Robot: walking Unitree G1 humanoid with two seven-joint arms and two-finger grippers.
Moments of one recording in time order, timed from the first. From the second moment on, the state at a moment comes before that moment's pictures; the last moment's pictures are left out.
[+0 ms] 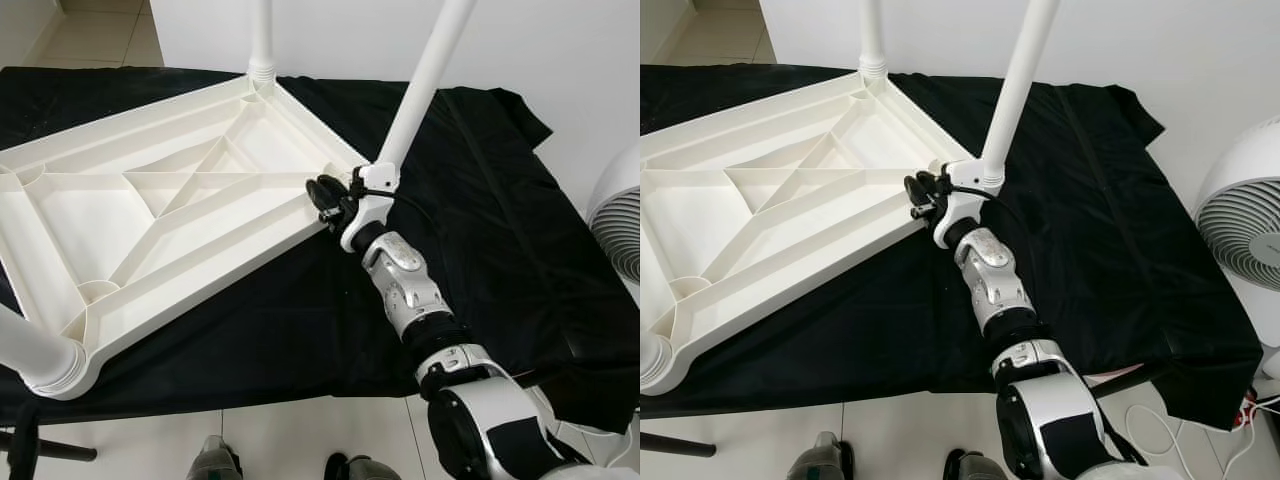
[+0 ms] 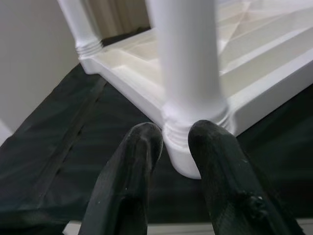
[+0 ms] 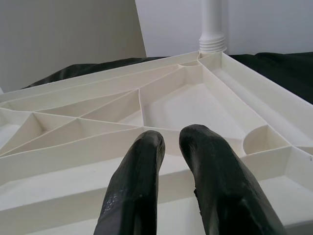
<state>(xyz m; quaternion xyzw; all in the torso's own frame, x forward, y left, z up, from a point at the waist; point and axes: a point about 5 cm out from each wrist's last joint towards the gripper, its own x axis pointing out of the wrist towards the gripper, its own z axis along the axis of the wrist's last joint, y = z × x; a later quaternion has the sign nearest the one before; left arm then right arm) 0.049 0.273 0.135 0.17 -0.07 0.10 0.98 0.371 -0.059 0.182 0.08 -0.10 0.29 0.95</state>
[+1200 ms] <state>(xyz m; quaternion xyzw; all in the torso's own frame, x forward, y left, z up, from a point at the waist) 0.213 0.302 0.158 0.09 -0.15 0.00 0.98 0.369 -0.092 0.148 0.01 -0.06 0.09 0.99</state>
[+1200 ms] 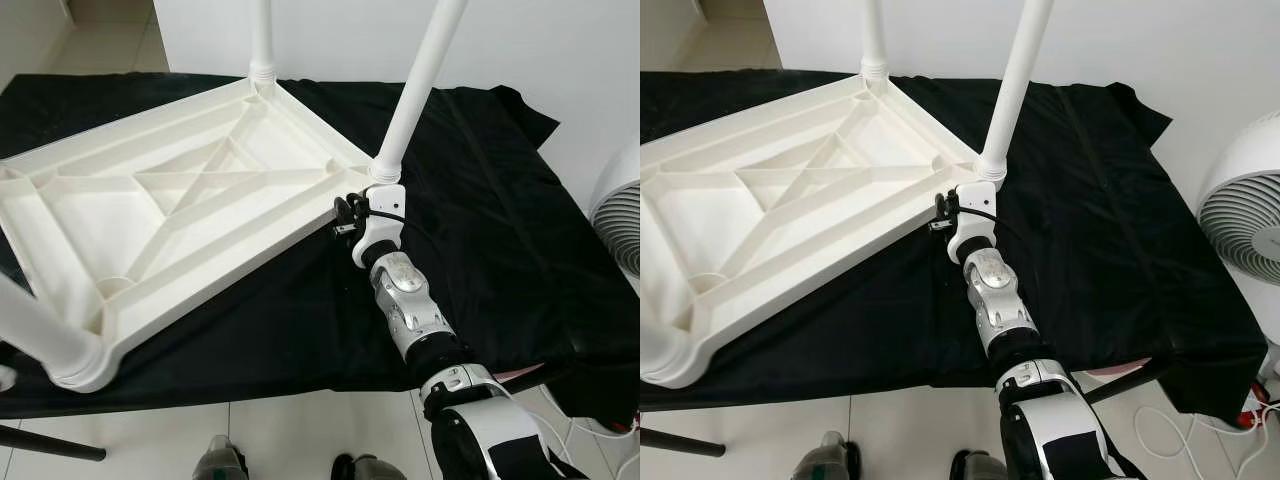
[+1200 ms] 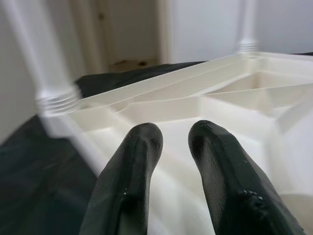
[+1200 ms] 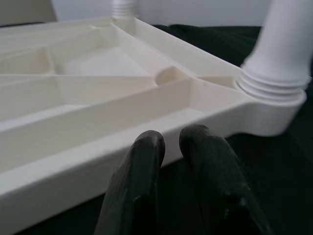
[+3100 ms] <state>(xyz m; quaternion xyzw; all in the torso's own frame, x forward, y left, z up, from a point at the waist) 0.228 0.169 0.212 0.02 -0.17 -0.31 0.94 0.406 -0.083 0.179 0.06 0.03 0.13 0.99</state>
